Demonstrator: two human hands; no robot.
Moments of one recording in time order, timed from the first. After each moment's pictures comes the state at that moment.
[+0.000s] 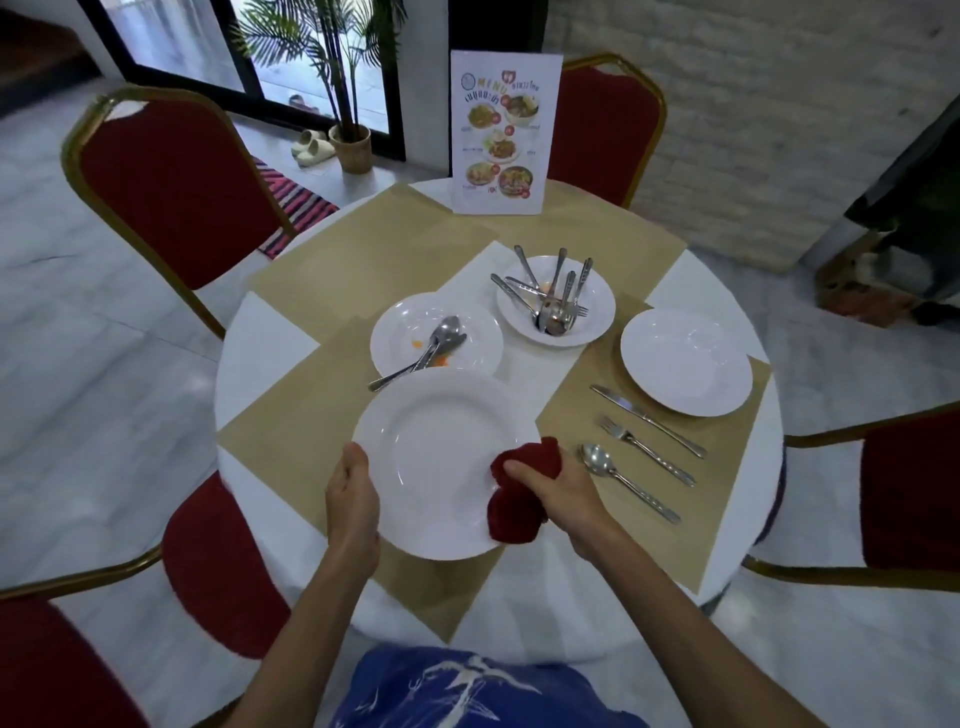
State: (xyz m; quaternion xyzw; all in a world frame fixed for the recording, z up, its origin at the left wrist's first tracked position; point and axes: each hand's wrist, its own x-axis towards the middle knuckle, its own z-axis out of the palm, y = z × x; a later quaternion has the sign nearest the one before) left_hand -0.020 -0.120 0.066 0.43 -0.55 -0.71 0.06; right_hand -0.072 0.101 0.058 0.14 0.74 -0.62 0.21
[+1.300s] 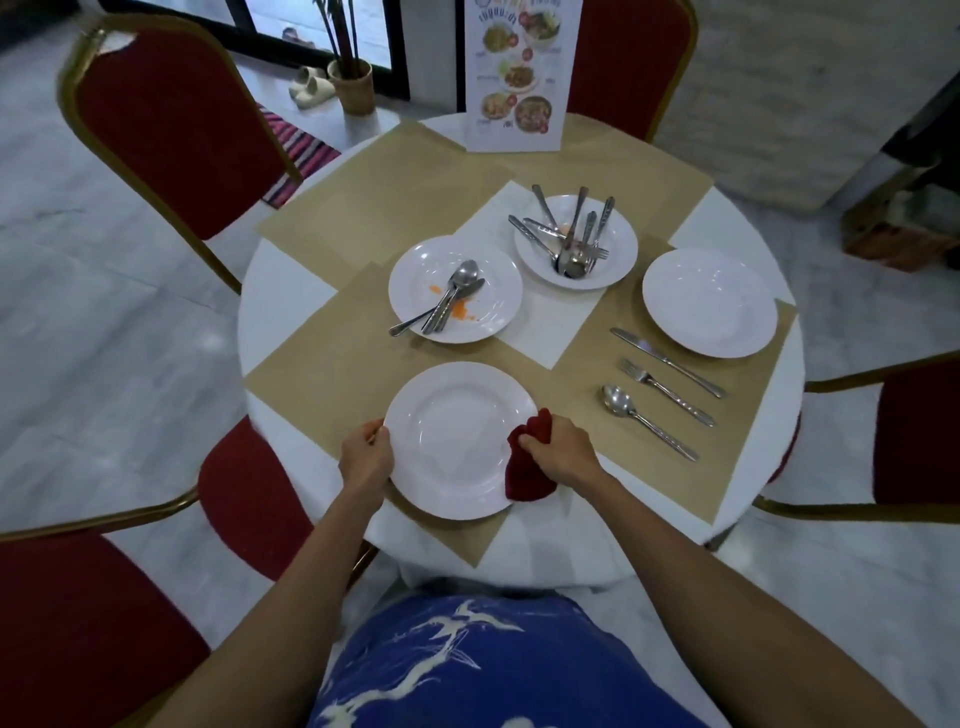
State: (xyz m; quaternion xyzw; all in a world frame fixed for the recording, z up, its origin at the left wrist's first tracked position) left_hand -0.011 -0.165 -0.013 0.45 -0.71 -0.54 -0.05; right_hand -0.072 0.087 -0.010 0.10 0.90 -0.34 0.27
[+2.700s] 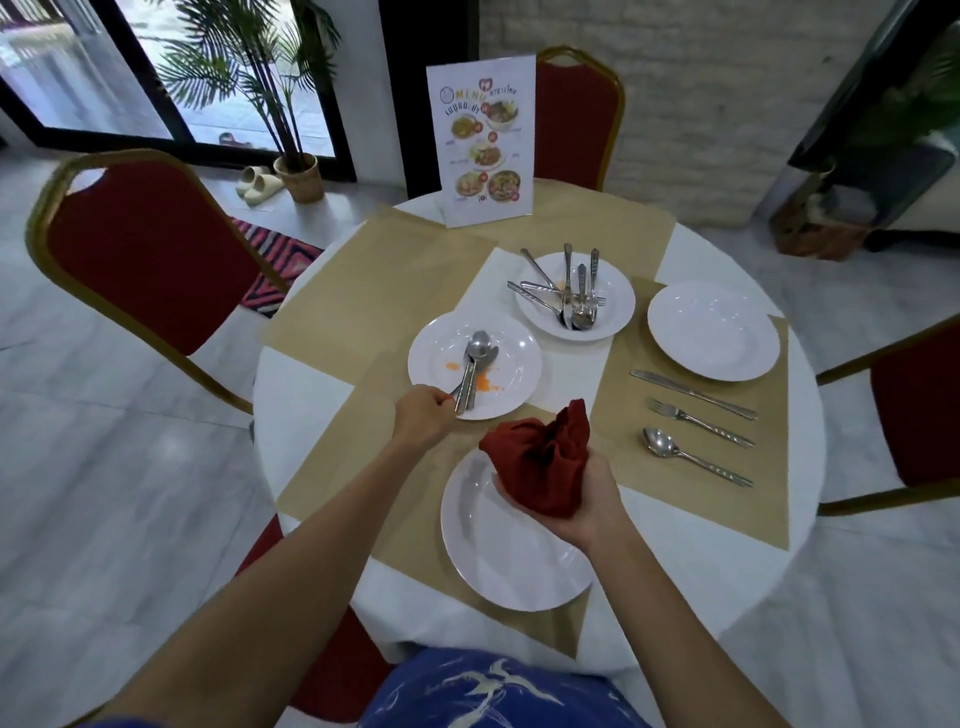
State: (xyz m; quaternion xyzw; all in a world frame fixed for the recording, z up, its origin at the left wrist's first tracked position) left_hand -0.173 -0.216 0.041 0.15 -0.89 -0.41 -0.10; right_hand -0.069 -0.026 0.090 0.32 0.18 -0.88 0.30
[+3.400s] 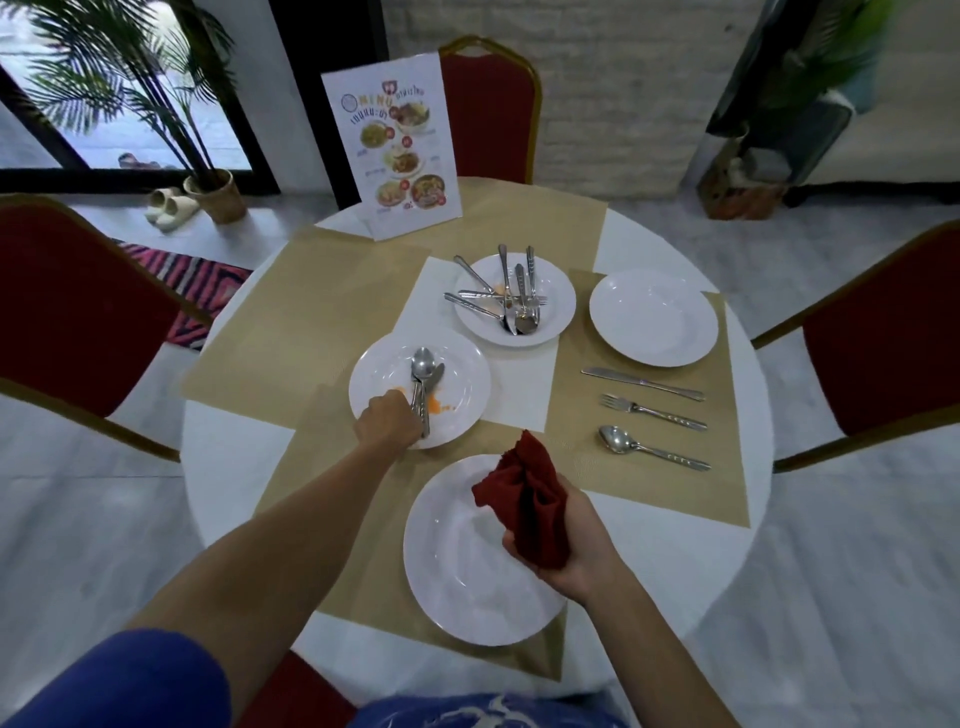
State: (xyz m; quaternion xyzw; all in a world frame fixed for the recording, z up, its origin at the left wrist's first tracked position) left_hand -0.234 -0.182 0.033 0.09 -0.96 -0.16 -0.20; right_hand -0.054 0.002 0.081 0.34 0.28 -0.87 0.22
